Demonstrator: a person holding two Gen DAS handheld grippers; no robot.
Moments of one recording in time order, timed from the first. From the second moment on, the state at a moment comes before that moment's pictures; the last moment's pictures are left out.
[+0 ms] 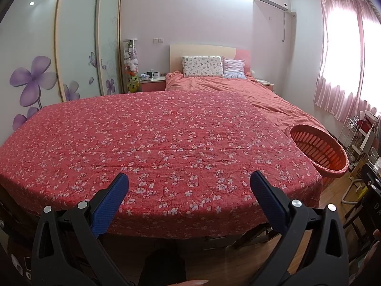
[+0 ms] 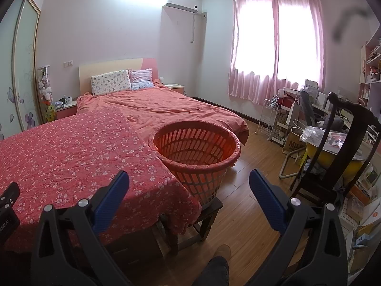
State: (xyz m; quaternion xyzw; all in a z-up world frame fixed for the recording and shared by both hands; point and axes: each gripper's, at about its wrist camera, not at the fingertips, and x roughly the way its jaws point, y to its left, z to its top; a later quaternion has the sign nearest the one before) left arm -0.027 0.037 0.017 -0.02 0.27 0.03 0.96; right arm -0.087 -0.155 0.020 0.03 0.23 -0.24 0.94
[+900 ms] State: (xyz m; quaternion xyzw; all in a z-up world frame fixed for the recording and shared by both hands) left arm -0.028 0.029 0.015 -0.01 0.28 0.03 0.96; right arm -0.086 -0.156 0.021 0.03 0.23 -0.23 0.94
